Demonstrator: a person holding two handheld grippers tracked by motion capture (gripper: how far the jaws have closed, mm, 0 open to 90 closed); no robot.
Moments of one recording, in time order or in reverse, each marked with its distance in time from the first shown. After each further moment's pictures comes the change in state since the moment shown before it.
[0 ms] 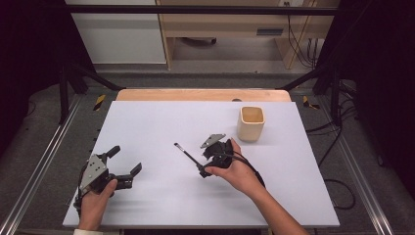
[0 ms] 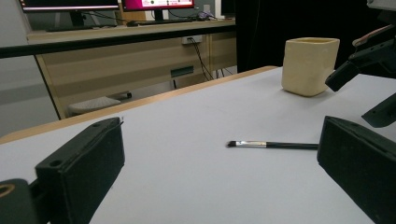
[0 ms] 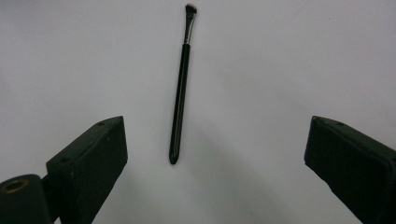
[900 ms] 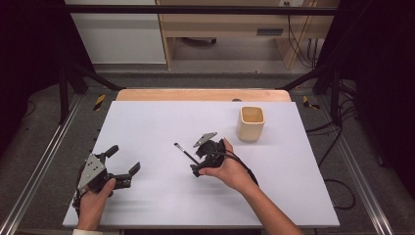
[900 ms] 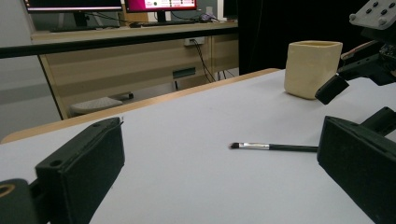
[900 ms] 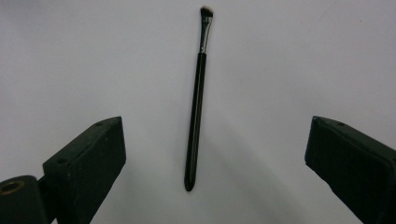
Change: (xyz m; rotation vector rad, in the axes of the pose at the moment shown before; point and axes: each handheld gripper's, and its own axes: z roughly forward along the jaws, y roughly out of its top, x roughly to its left) left arm 0.003 0.001 -0.002 -0.010 0.009 -0.013; right arm 0.007 0.012 0.019 0.027 0.038 0.001
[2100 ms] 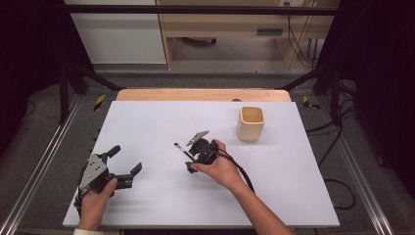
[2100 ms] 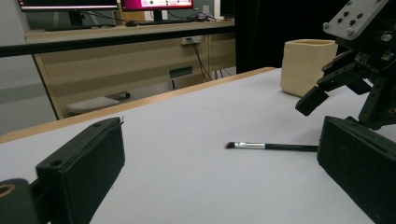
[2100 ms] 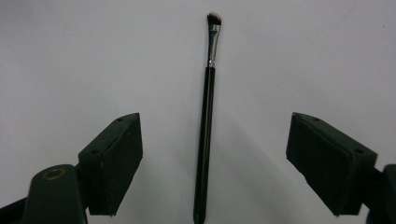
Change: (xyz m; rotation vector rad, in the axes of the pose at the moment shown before) left arm -0.003 0.000 0.003 0.010 -0.014 0.007; right arm 0.006 0.013 0.019 0.017 -0.001 0.011
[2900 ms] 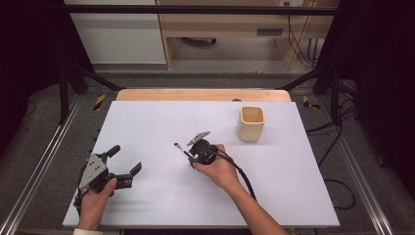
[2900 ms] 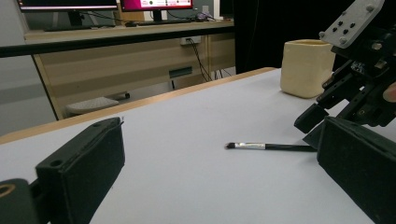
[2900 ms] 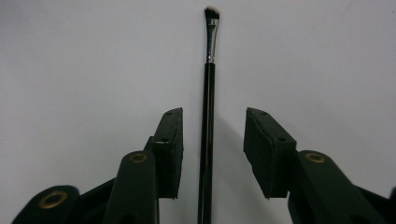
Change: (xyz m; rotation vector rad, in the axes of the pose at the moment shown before) left arm 0.001 0.000 0.000 -0.001 -0.002 0.001; right arm -0.001 -0.005 0.008 0.000 0.008 0.051
